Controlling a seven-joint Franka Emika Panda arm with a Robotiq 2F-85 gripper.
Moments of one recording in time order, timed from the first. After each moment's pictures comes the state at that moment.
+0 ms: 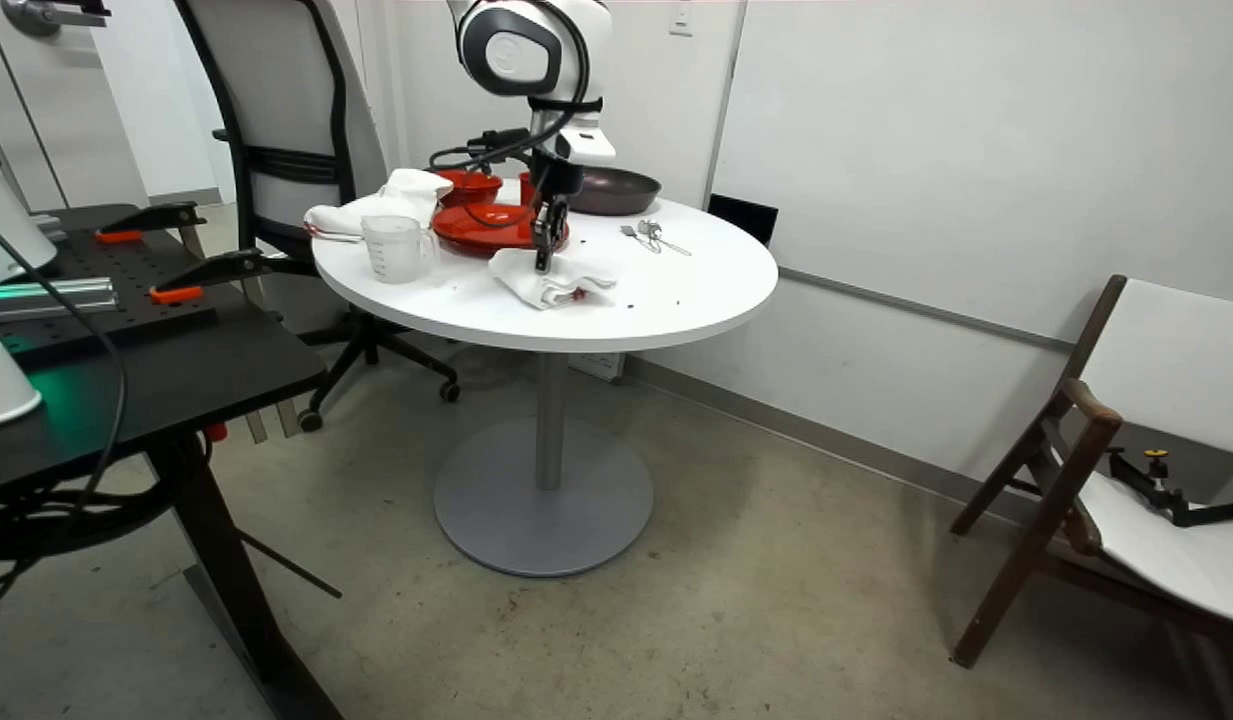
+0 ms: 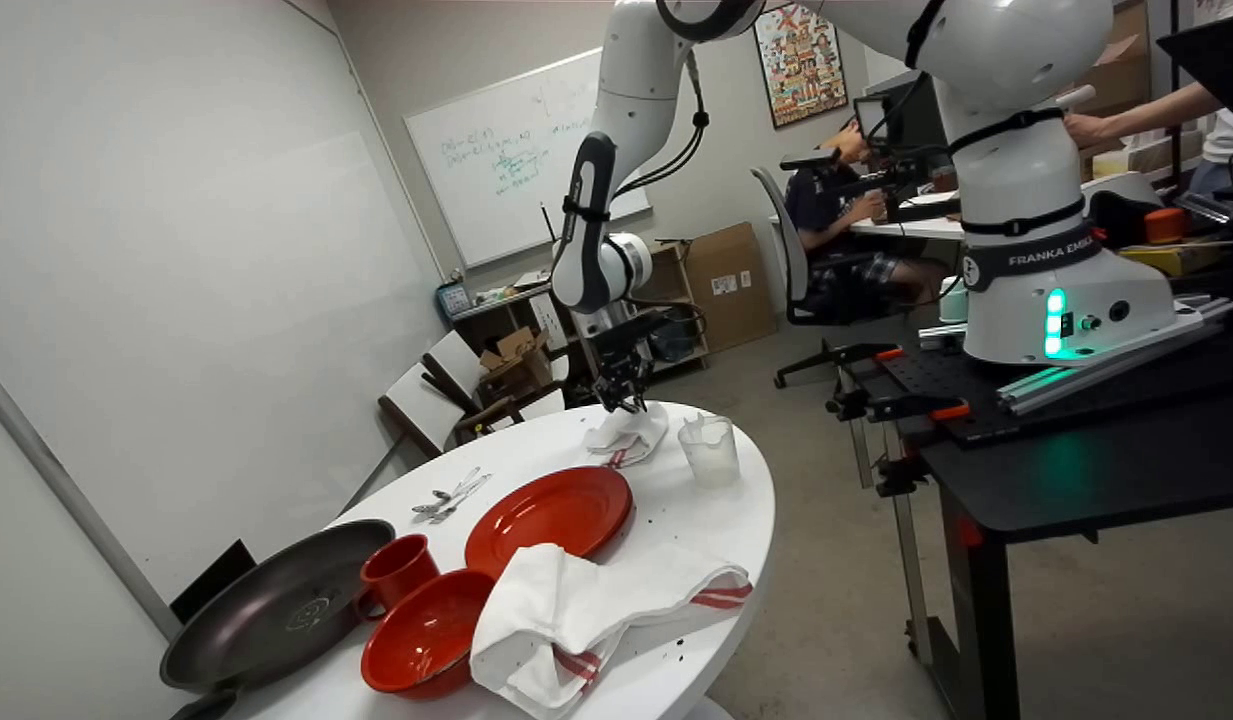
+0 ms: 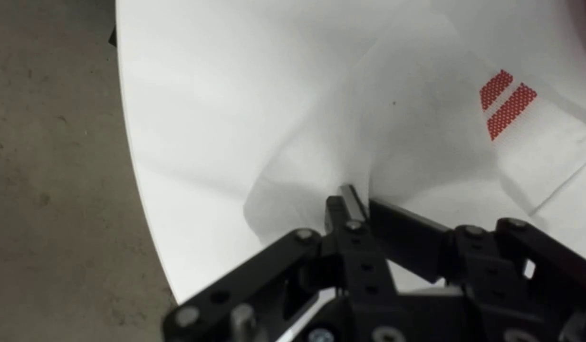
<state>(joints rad) -0.18 0.73 -0.20 -1.89 0.30 2.52 0.46</state>
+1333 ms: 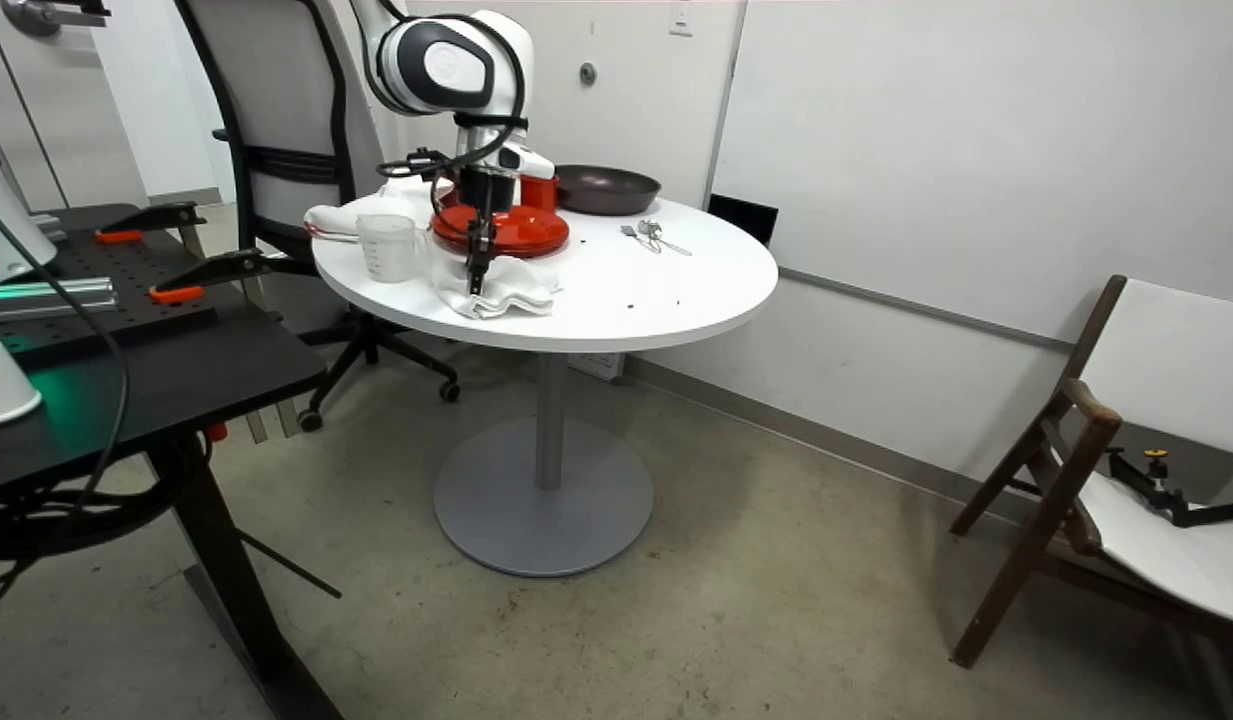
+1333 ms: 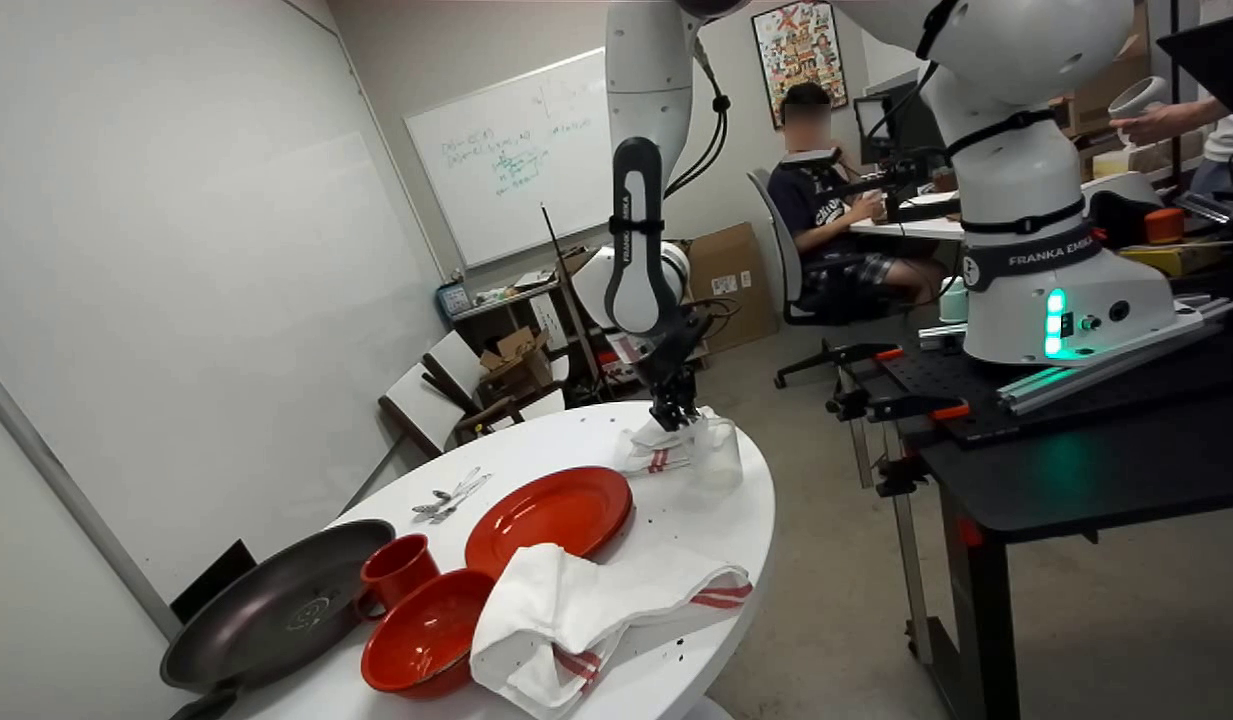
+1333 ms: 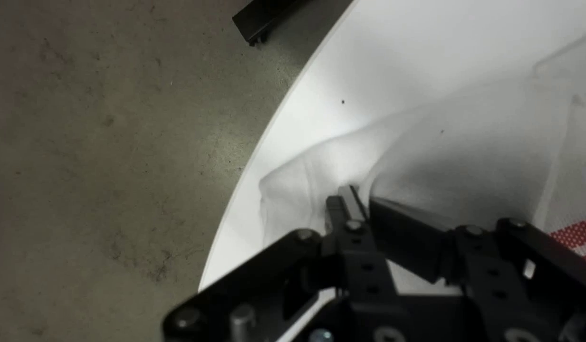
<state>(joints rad) 0.00 0.68 -0.28 -2.16 0.01 2.62 0.34</state>
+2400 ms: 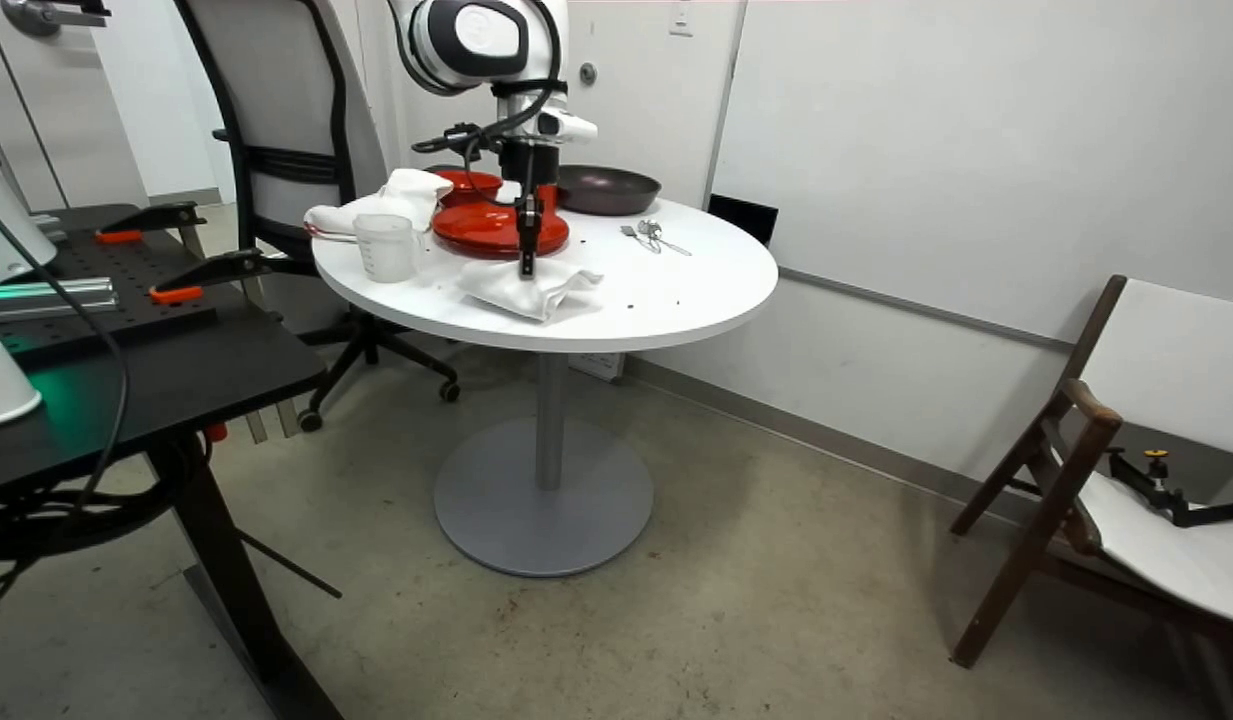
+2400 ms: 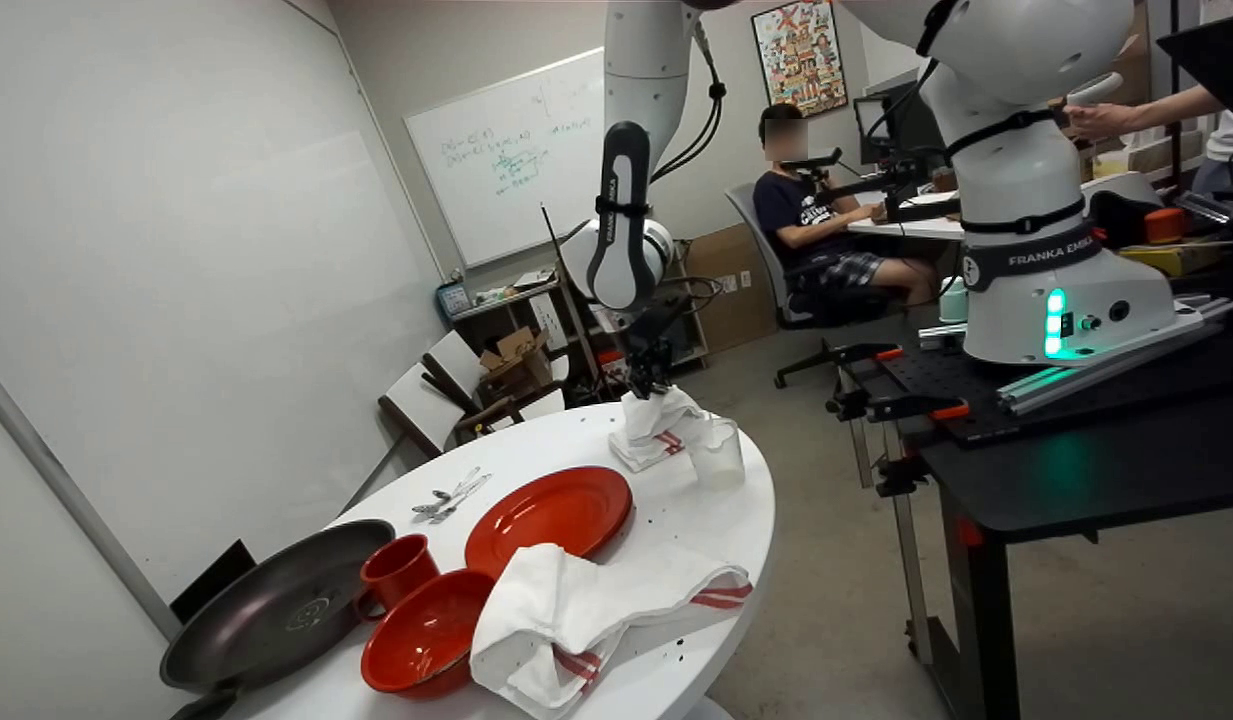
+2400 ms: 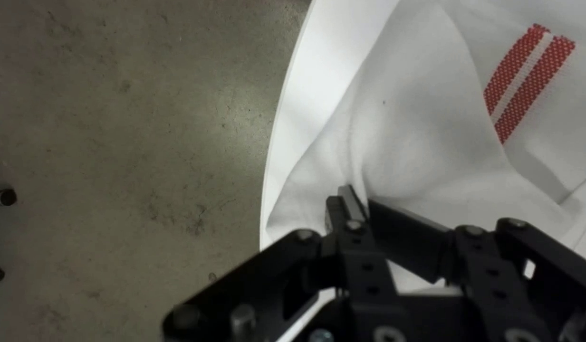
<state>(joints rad) -0.01 0.65 -0.37 -2.08 0.01 2.62 0.39</state>
